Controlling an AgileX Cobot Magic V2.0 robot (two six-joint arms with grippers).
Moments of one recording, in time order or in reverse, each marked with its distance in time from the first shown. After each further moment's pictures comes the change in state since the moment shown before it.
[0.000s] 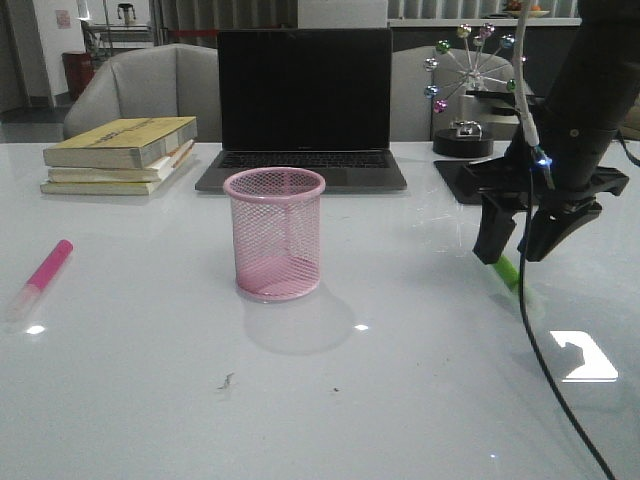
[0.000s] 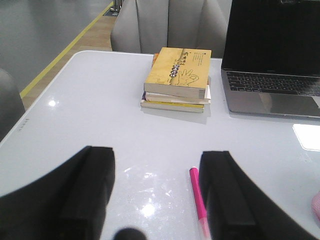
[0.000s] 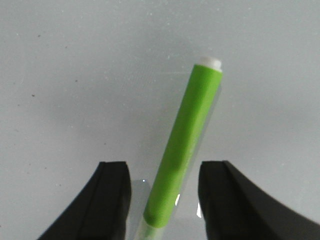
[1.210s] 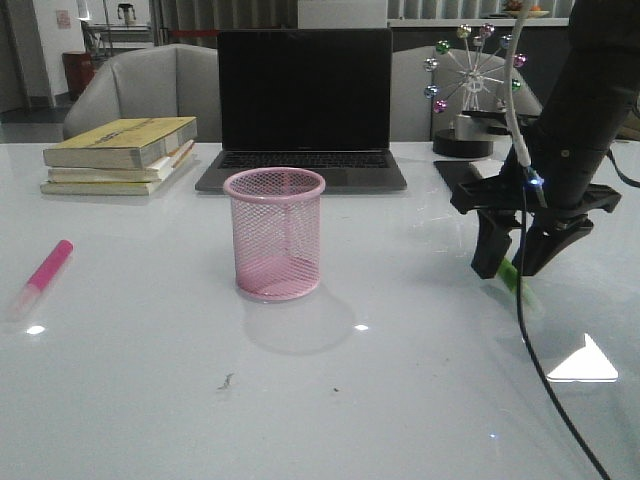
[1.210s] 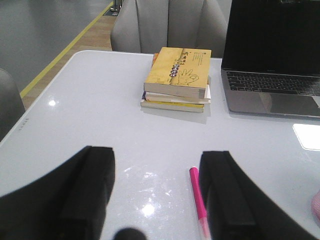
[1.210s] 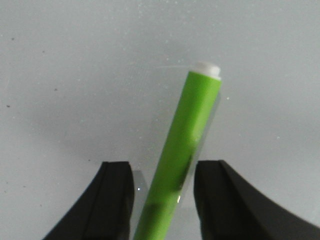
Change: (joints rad) left arm 0.000 0.000 0.000 -0.002 0.000 0.000; right arm 0.000 0.061 -0.017 0.002 -0.011 -0.001
